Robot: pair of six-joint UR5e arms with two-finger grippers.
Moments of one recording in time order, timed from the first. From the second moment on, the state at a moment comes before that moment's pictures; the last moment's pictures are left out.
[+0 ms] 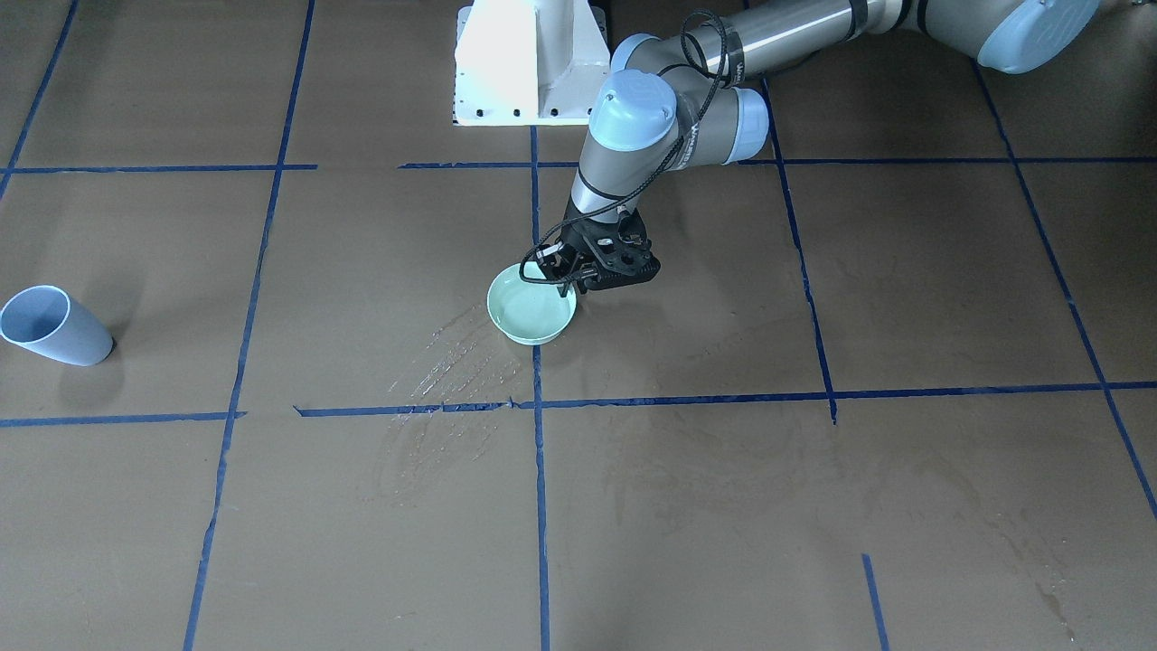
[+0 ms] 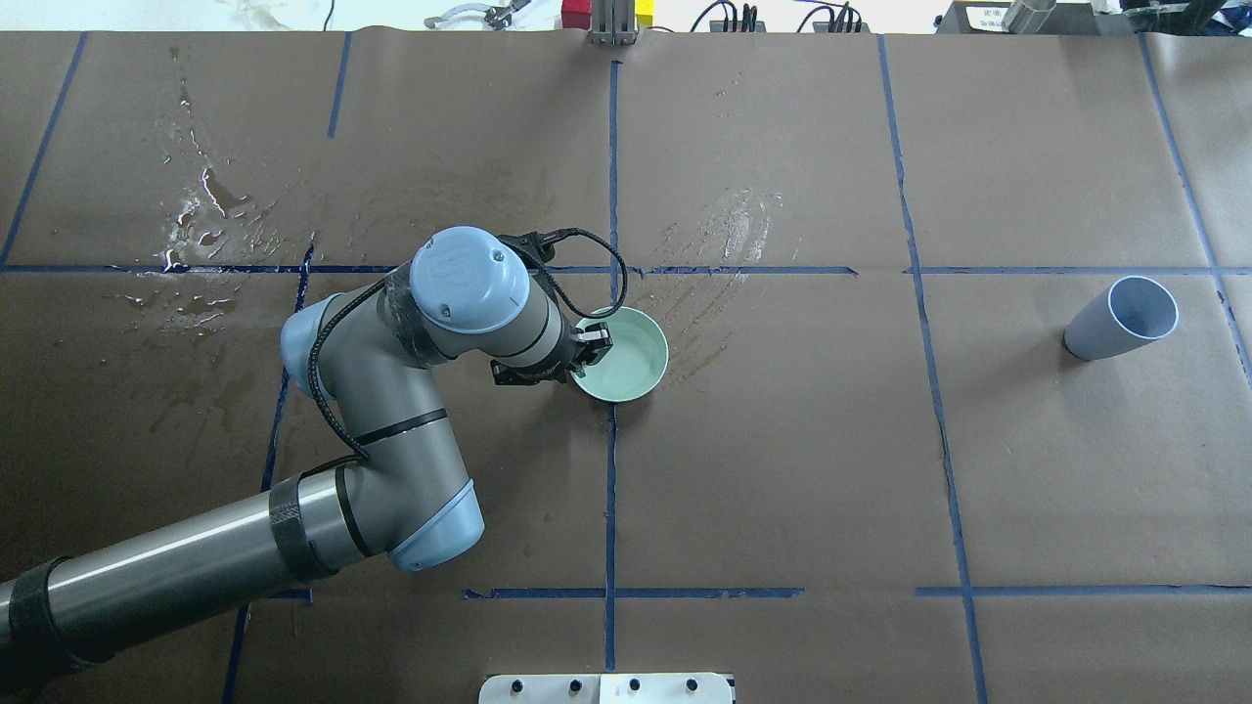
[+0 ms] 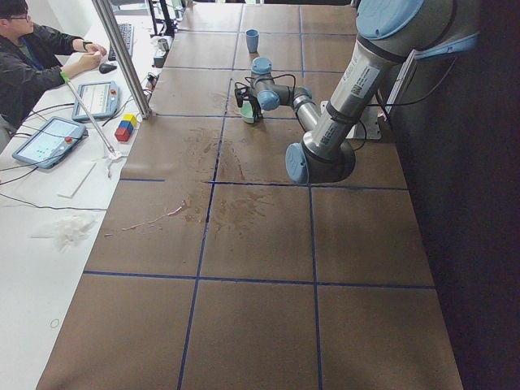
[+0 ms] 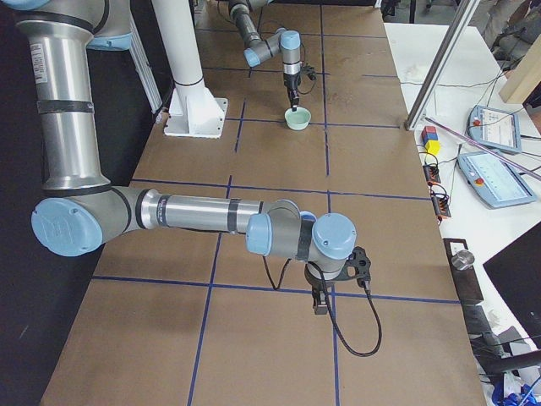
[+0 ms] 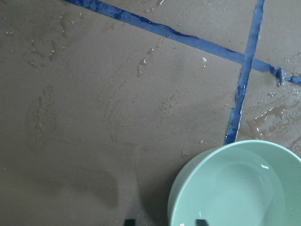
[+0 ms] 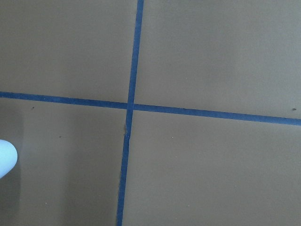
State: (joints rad) left arm -0.50 -2.29 -1.51 -1.87 -1.86 -1.56; right arm 1.66 -1.50 1.50 -1.63 2.36 -0.20
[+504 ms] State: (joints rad) left arm -0.51 -2.30 -1.51 -1.87 -1.86 -1.56; right arm 1.66 -1.50 1.50 -1.63 2.36 -0.20
